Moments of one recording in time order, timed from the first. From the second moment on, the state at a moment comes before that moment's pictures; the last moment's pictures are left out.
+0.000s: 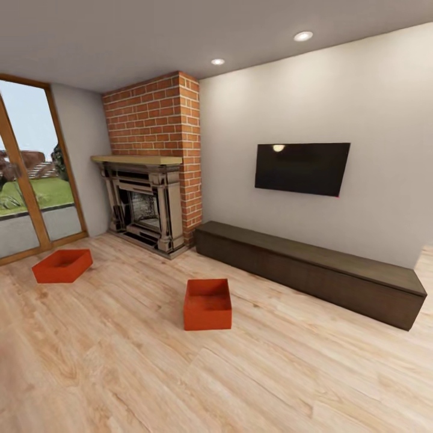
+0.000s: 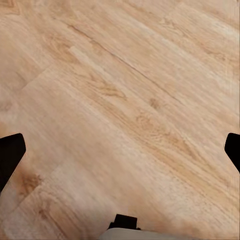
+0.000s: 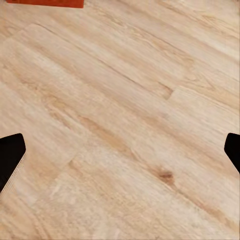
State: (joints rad) left arm -0.02 -0.04 -0.01 -0.08 0.06 -0.68 0.18; right arm 0.02 -0.07 0.02 -0.24 0.02 -0.69 -0.02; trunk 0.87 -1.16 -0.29
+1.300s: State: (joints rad) left arm -0.02 -0.04 -0.01 -0.08 0.06 -0.68 0.18; right arm 0.02 -0.07 0.02 -0.24 0.03 -0.69 -0.02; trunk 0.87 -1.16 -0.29
